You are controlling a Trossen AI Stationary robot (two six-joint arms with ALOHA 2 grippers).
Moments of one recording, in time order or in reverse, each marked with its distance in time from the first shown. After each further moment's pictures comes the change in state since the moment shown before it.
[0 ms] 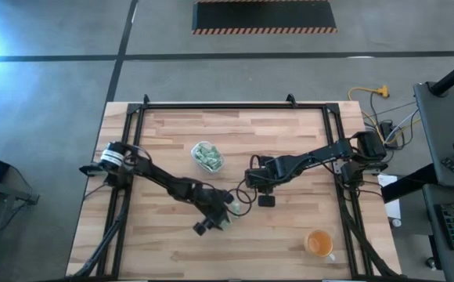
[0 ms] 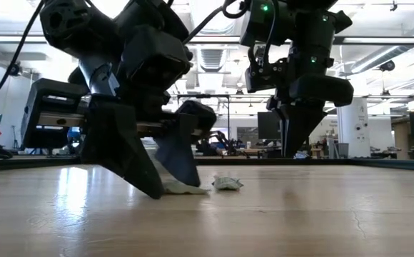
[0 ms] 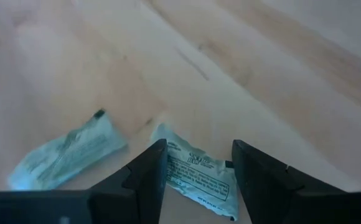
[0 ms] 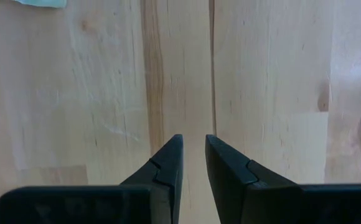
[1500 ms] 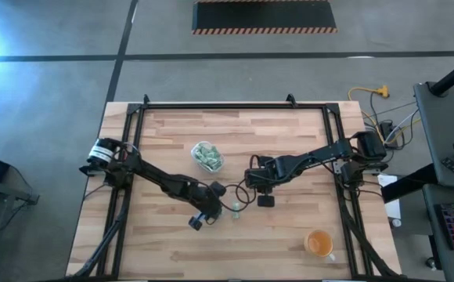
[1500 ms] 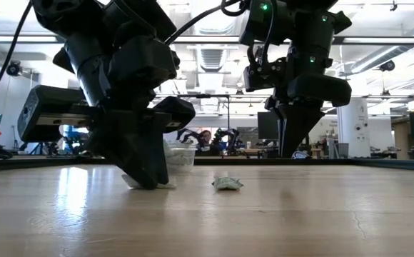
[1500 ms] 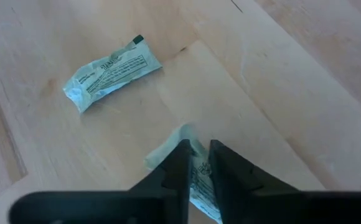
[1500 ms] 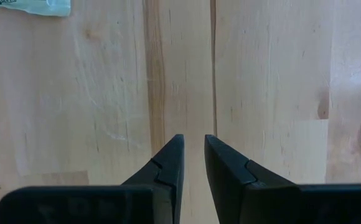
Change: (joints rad) left arm -0.001 -0.113 -0.029 -0.216 -0.185 -0.017; right arm 0.000 0.000 -0.002 0.022 0.000 -0.008
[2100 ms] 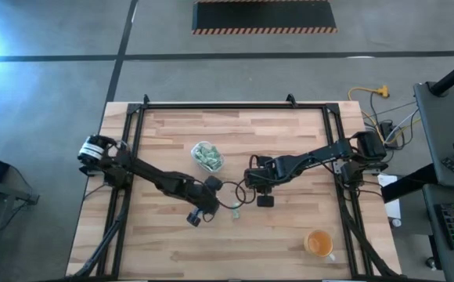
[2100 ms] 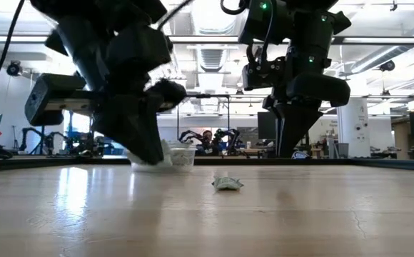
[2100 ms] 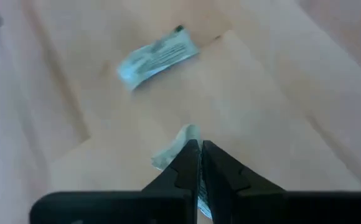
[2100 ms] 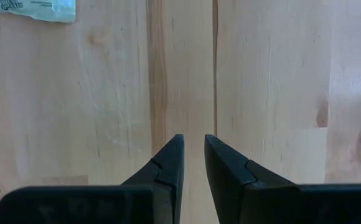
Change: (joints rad) left arm -0.009 -0.106 -0.008 -0.088 -0.114 -0.001; right arm 0.000 0.000 0.000 0.017 0.001 -0.020
